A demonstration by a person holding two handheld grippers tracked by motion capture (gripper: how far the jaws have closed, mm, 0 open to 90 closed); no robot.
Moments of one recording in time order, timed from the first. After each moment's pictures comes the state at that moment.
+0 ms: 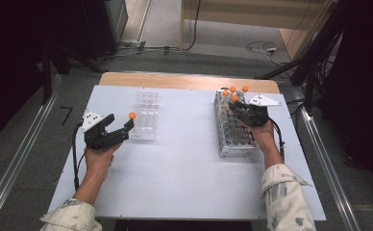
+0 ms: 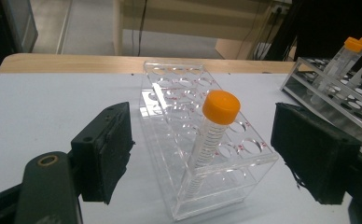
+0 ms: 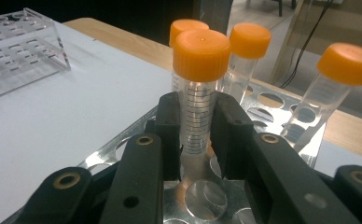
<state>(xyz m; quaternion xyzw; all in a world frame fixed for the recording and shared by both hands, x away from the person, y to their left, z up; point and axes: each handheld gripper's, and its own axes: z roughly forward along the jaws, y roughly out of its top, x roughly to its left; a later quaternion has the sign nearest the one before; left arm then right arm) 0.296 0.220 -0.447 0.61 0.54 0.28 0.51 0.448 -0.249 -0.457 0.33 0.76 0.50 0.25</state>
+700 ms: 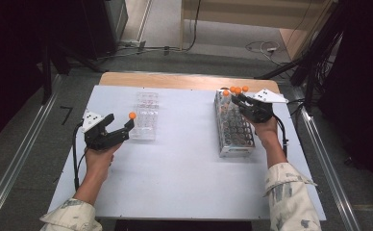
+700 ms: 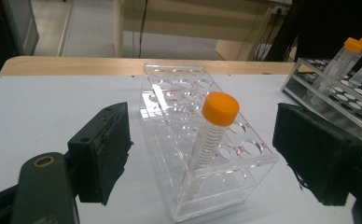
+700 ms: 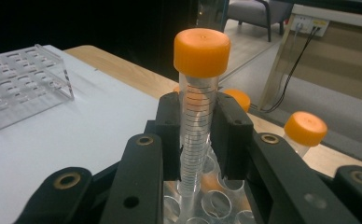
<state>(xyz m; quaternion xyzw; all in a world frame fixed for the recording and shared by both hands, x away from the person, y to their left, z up) 0.296 0.219 -0.446 0.61 0.53 0.28 0.52 0.439 -0.249 -0.427 0.31 0.75 0.52 0.28</state>
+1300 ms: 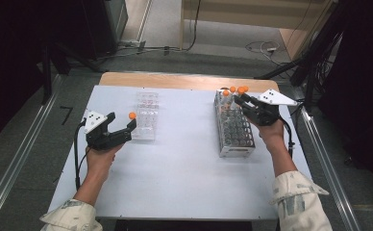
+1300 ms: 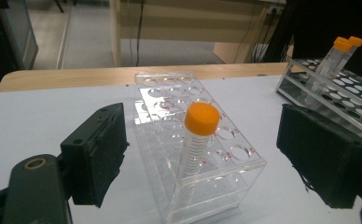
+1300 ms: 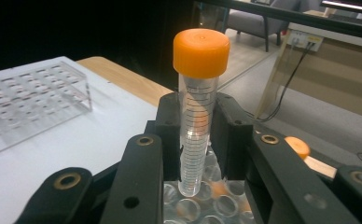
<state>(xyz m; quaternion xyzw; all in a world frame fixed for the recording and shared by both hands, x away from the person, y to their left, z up) 0.293 0.210 -0.439 0.62 0.51 0.30 0.51 0.405 -0.247 -0.395 0.30 0.74 0.52 0.29</state>
